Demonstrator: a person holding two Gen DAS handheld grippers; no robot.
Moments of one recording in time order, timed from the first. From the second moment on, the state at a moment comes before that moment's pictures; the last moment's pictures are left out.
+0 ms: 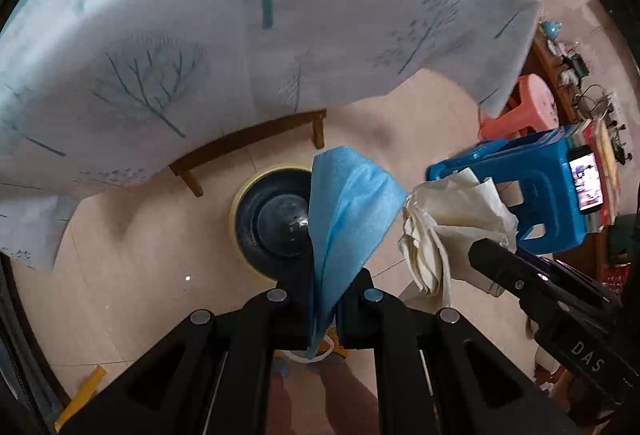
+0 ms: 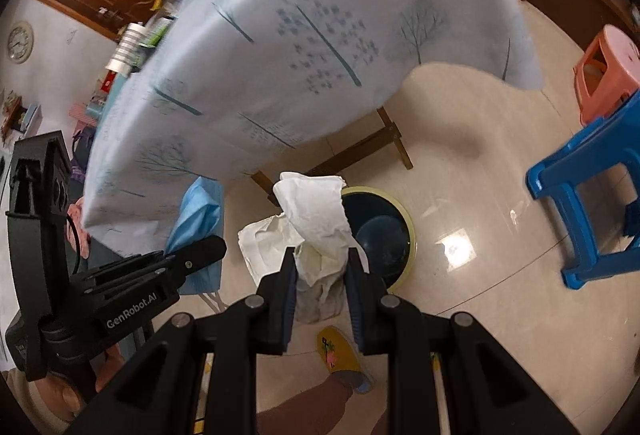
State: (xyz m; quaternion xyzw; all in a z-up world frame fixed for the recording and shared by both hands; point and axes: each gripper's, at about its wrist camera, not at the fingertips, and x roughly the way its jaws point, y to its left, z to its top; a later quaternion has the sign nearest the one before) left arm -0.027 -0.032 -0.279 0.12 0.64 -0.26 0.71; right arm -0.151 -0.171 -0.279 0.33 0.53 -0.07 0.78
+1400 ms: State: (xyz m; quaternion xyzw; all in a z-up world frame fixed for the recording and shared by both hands) left arm 0.007 -0.005 -0.441 0.11 0.59 -0.29 0.75; right arm -0.115 -0.145 -0.490 0.32 0.53 -0.10 0.78
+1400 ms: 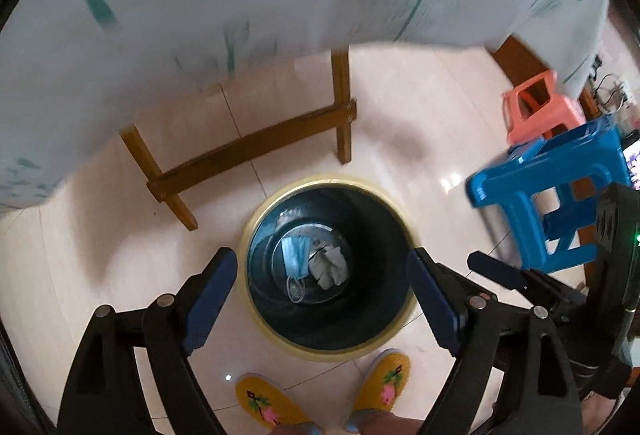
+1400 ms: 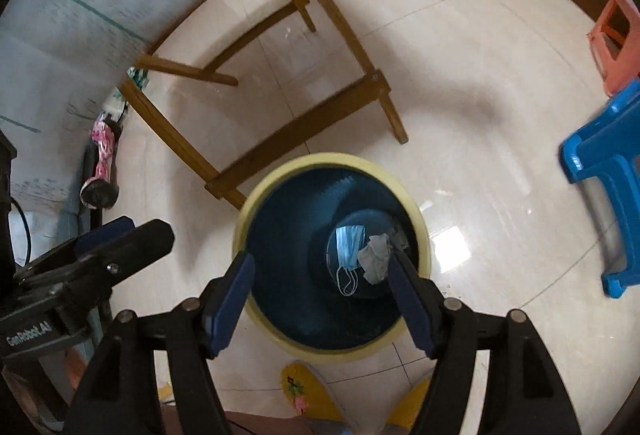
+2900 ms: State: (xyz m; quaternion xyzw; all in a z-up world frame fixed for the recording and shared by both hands) left arm -0.031 0.038 0.014 0.08 0.44 -0.21 0.87; right arm -0.088 -0.115 -0.042 0.11 0.43 0.01 0.89
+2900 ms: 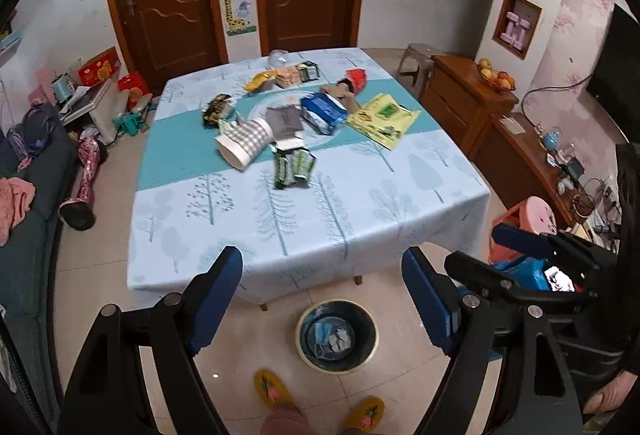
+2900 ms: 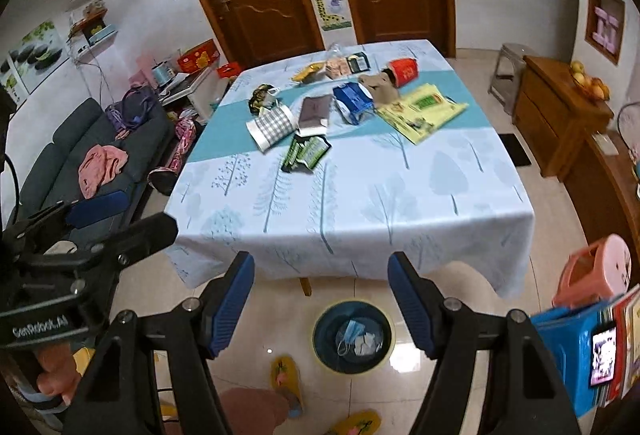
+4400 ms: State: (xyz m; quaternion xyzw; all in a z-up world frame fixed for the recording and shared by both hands) left arm 0.415 0.043 -0.169 0.06 0.64 -0.23 0.73; right arm 0.201 -0.091 -0.171 0.21 0.52 -0.14 0.82
